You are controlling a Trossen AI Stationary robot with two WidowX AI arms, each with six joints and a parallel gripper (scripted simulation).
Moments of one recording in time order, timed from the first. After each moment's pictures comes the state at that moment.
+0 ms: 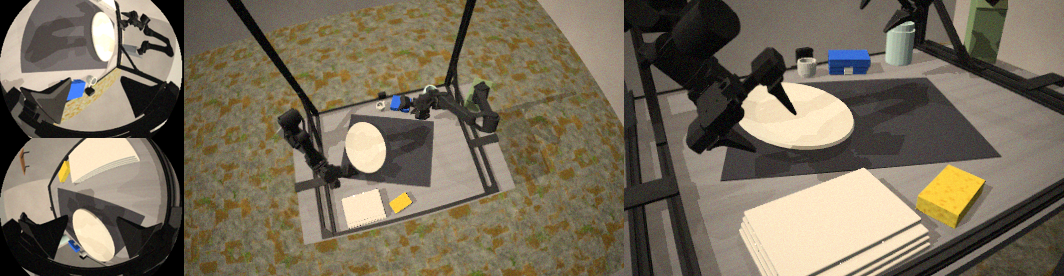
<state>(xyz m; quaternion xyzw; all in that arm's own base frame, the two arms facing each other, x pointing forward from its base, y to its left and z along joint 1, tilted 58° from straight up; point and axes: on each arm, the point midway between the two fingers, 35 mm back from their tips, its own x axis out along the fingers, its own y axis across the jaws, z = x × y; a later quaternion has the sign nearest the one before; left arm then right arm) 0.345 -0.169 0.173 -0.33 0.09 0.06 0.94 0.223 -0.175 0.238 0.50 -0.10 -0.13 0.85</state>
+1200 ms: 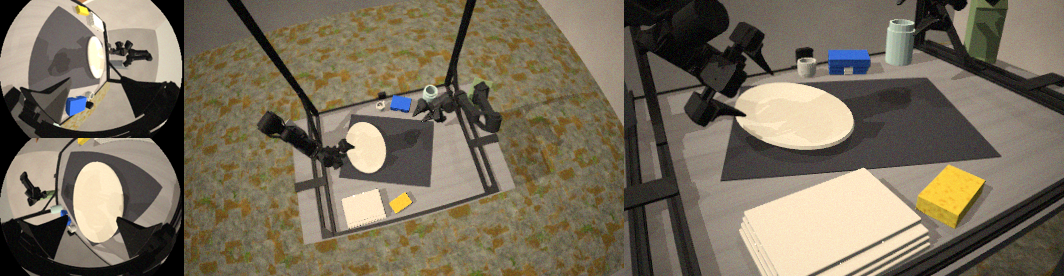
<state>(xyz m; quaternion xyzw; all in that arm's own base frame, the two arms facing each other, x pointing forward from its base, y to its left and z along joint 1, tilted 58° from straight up) 0.297 -0.108 0.190 -0.32 -0.08 -0.01 0.94 0.242 -0.079 0.172 0.37 0.01 -0.05 0.93</state>
